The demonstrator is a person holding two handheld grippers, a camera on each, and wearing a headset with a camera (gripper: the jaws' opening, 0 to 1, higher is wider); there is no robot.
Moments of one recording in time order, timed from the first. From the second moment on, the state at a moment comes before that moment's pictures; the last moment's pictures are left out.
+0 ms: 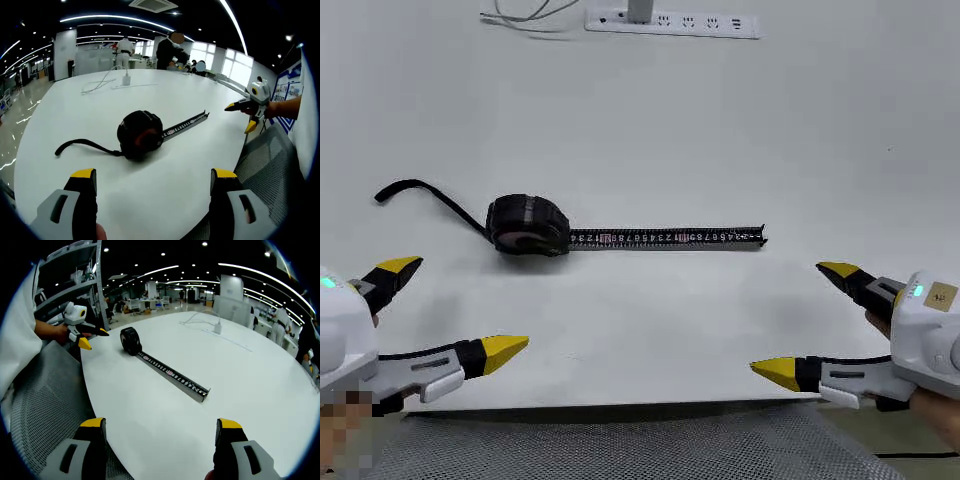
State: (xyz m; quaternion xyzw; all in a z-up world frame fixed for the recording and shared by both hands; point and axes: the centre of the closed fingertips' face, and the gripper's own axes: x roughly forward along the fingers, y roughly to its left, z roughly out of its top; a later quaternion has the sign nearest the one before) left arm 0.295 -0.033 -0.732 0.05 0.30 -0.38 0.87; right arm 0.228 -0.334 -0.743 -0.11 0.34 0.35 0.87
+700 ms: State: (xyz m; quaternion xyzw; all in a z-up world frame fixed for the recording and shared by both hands) left arm 0.317 -0.067 -0.738 0.04 0.33 -0.38 0.87; right arm 0.234 -0.344 -0.745 -0.12 0.34 0.34 0.87
